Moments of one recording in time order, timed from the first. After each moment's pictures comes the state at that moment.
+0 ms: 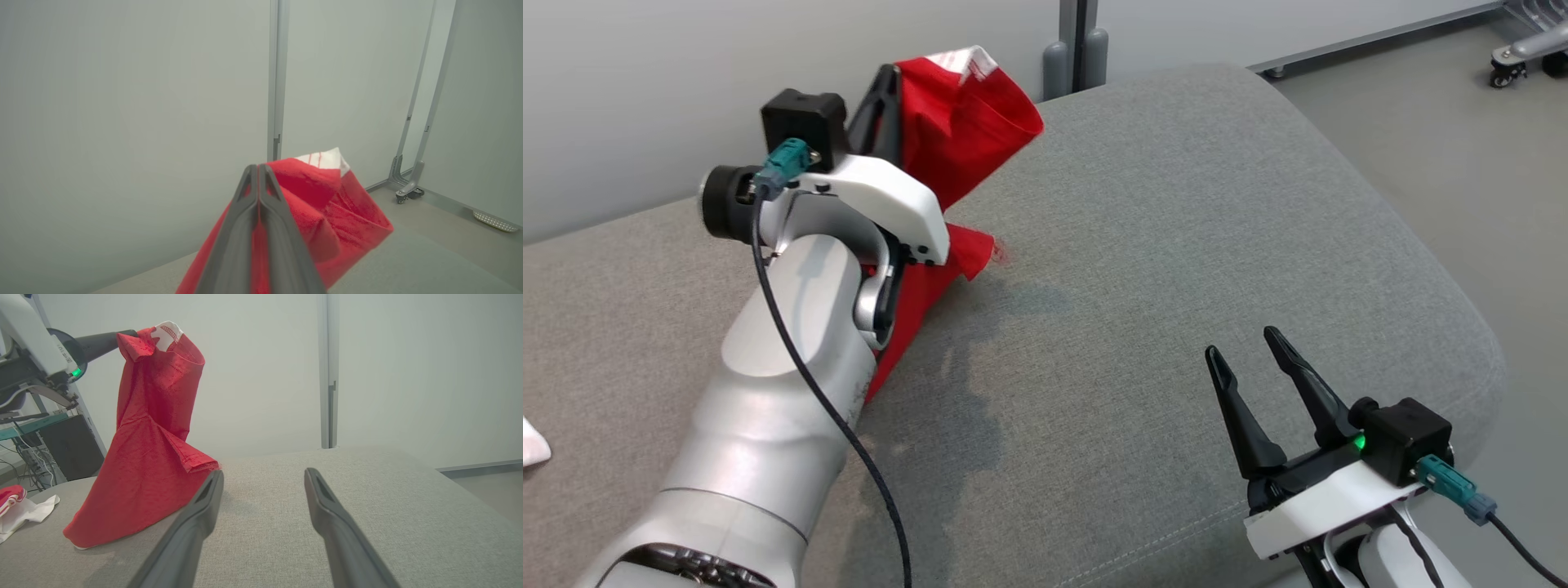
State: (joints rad) left arm -0.93 0.02 -0.38 0.90 -0.41 0.07 -0.25; right arm -0.20 -0.12 0.35 0.19 0.35 0.12 -0.25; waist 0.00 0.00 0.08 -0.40
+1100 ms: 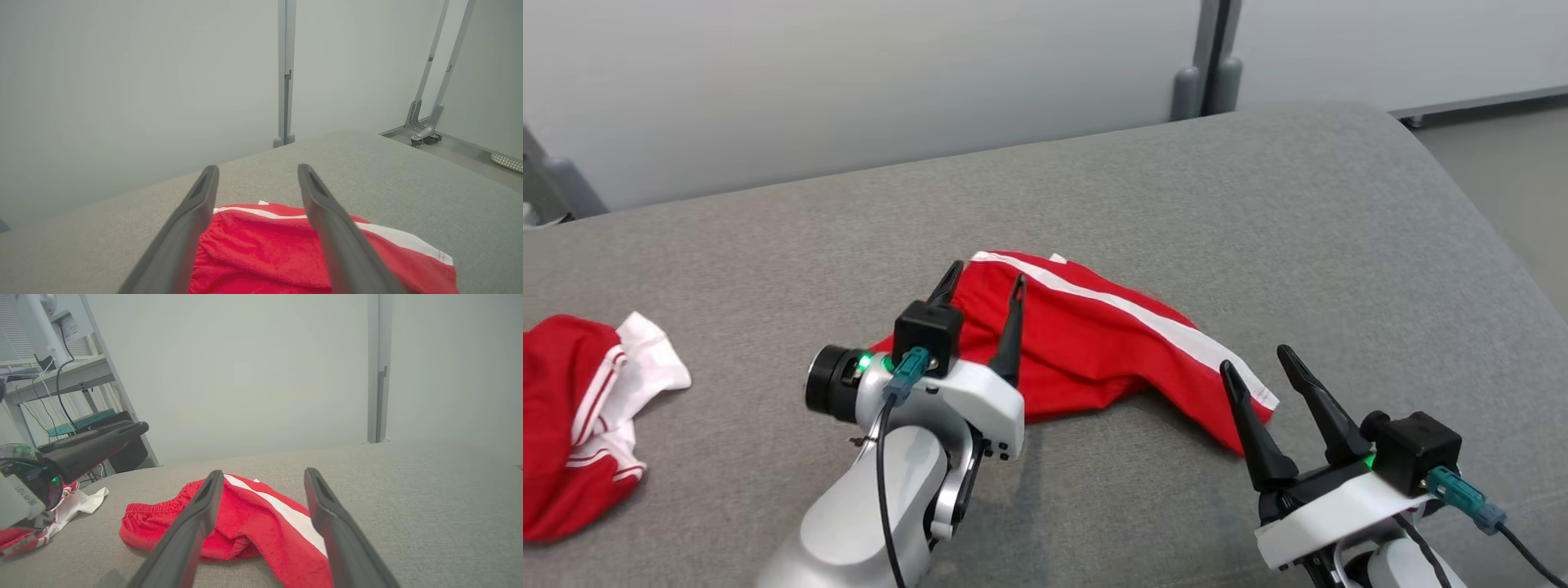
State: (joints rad) left arm -0.62 0.08 -0.79 0.59 -0.60 0.31 -0.25; right arm -0.17 -0.11 0.33 0.21 0.38 0.12 -0.25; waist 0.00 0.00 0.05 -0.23
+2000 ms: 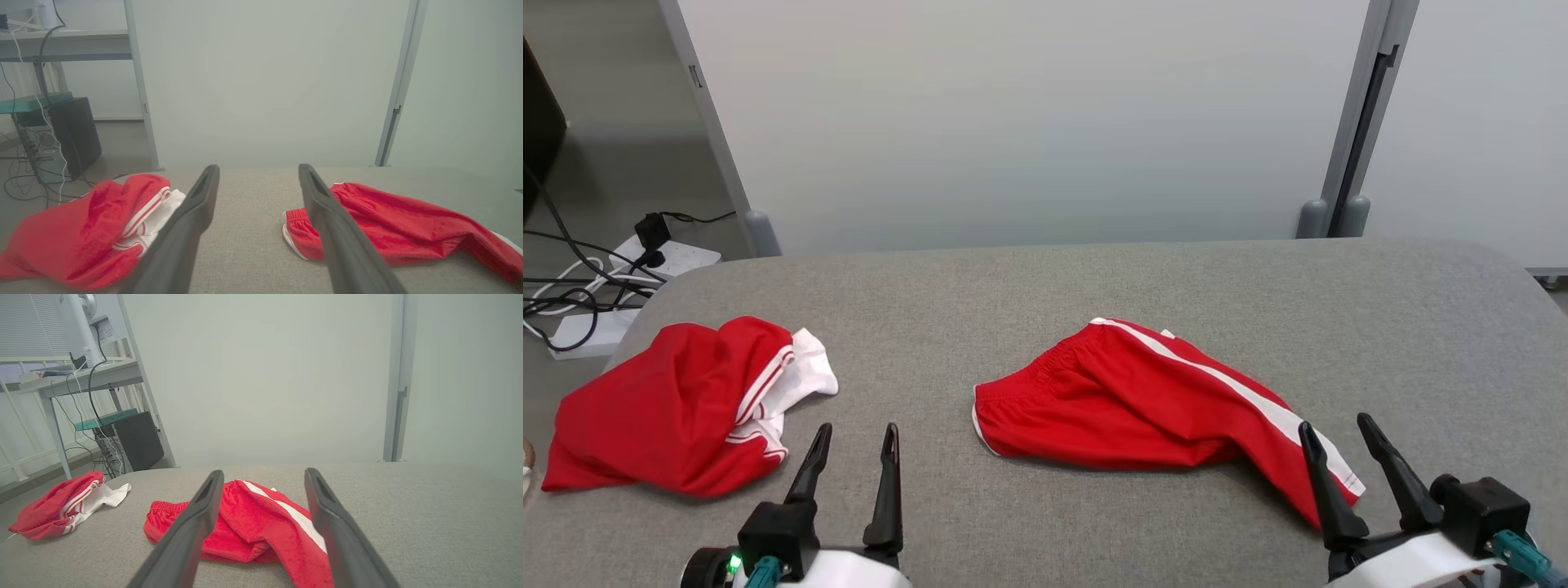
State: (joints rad) left arm -0.02 0.18 -0.36 0.17 -0.37 0.27 -0.25; right arm -0.02 -0.16 0.21 0.22 0.36 0.12 -0.25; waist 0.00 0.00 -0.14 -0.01
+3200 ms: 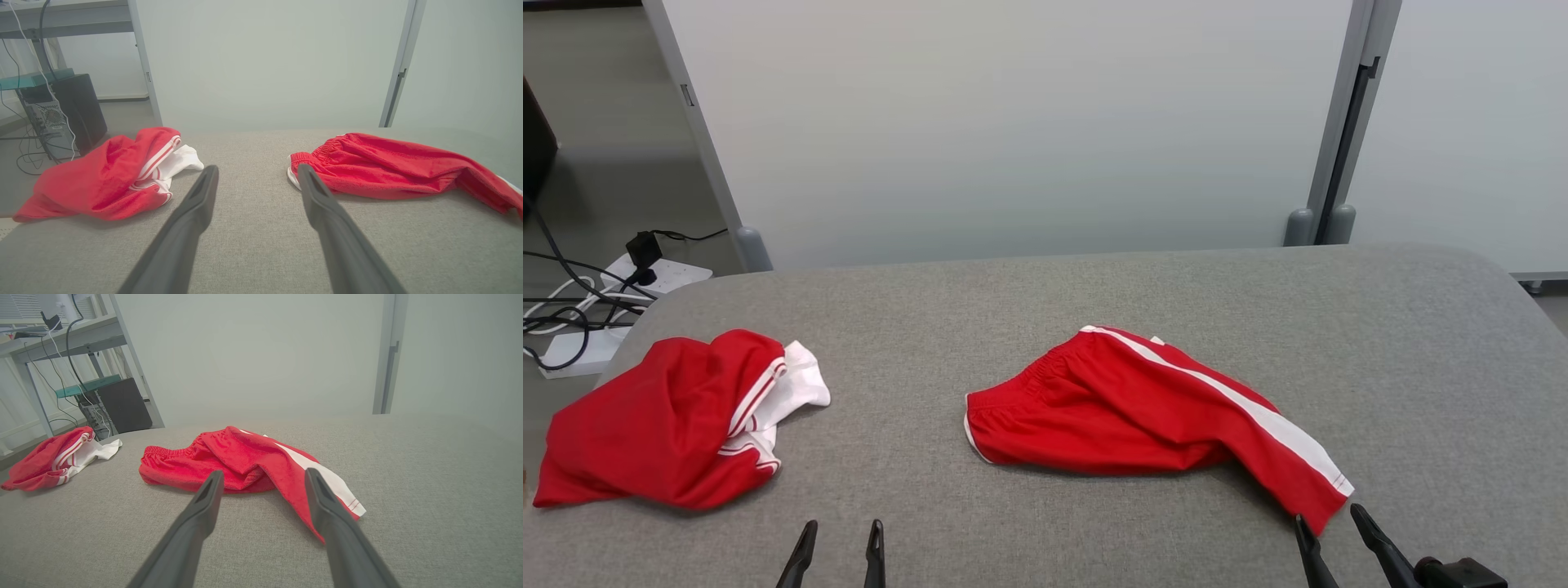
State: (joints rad) left arm 0.22 0.05 -0.14 0.15 -0.15 0.11 -0.25; right arm 0.13 -0.13 0.20 0.24 0.30 0.12 -0.25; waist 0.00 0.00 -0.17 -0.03
